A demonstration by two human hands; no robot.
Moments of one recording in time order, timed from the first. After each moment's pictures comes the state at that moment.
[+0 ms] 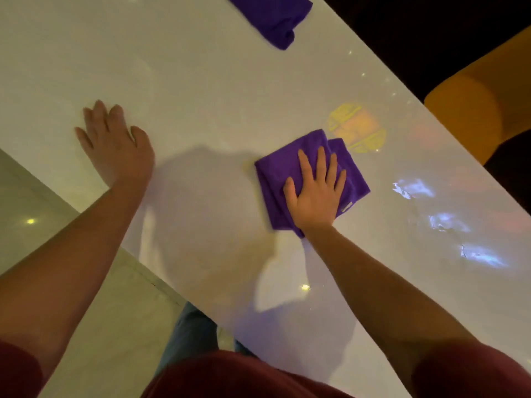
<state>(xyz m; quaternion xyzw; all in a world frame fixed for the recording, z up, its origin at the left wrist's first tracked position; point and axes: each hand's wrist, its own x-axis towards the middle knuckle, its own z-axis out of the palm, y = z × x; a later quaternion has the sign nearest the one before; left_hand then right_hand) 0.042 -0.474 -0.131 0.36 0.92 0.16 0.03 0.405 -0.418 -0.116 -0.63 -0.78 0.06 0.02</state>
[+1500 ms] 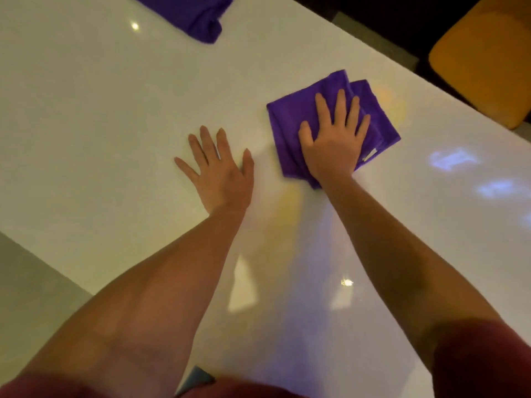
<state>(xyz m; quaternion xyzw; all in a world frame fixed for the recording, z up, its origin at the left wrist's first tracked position) 0.324 -0.391 -0.134 0.49 0.87 0.03 0.03 0.502 -0.292 -0.113 -0.68 -0.73 0.09 0.05</state>
